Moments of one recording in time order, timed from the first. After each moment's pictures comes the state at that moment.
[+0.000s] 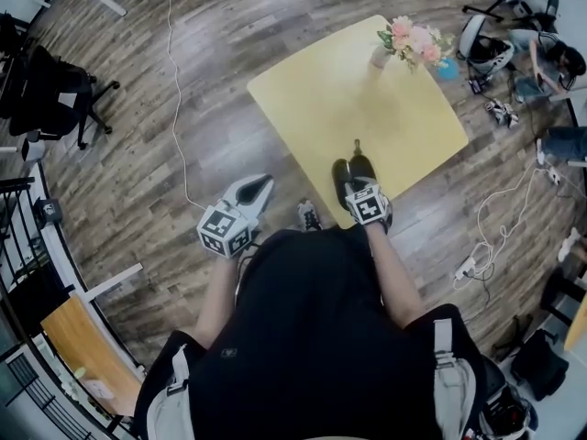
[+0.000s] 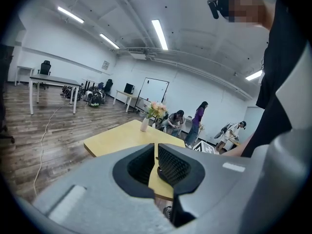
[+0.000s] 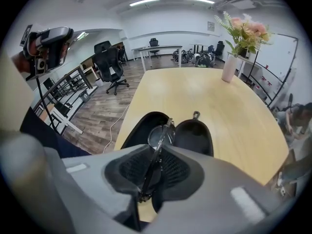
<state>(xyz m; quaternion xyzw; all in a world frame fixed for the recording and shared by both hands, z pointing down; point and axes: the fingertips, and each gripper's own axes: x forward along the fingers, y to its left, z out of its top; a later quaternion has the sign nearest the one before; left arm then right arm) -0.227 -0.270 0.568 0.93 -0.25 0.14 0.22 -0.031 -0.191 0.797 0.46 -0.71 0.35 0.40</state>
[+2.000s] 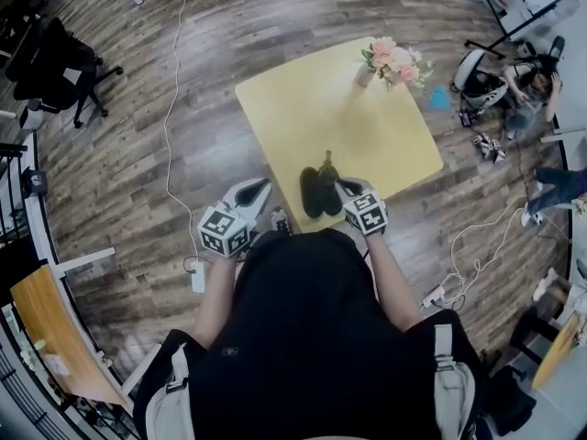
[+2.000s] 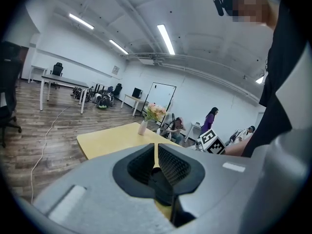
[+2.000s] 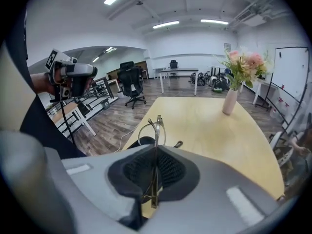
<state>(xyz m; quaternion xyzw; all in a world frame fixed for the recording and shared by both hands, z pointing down) -0.149 -0.229 0.558 0.92 -0.31 0.10 0.23 0.032 -0.203 0.705 0.40 -0.82 0.25 0.33</state>
